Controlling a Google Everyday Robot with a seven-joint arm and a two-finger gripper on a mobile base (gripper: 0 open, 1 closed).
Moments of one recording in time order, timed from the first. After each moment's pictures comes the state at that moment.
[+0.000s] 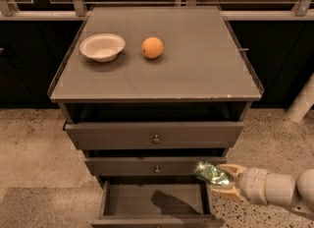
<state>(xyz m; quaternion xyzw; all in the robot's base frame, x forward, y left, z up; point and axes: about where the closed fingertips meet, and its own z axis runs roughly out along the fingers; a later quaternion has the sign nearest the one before) 0.426 -0.217 0.587 -0.47 0.75 0.18 0.42</state>
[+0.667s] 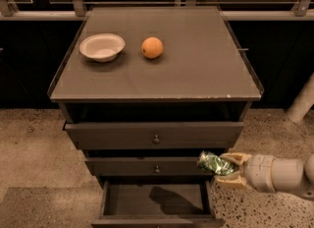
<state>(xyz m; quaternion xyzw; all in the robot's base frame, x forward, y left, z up) 0.434 -0.220 0.623 -0.51 0.74 0.15 0.41</state>
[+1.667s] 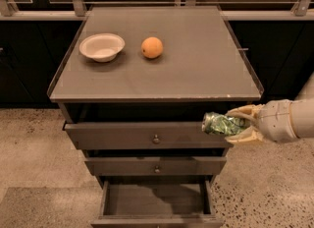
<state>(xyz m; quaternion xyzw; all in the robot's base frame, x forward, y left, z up) 0.477 -0.220 0.781 -0.63 0.66 0.09 0.40</state>
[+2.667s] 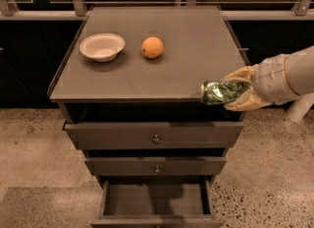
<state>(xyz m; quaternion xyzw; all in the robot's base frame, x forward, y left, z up) 0.514 -0.208 0.865 -0.68 0.63 -0.01 0.37</state>
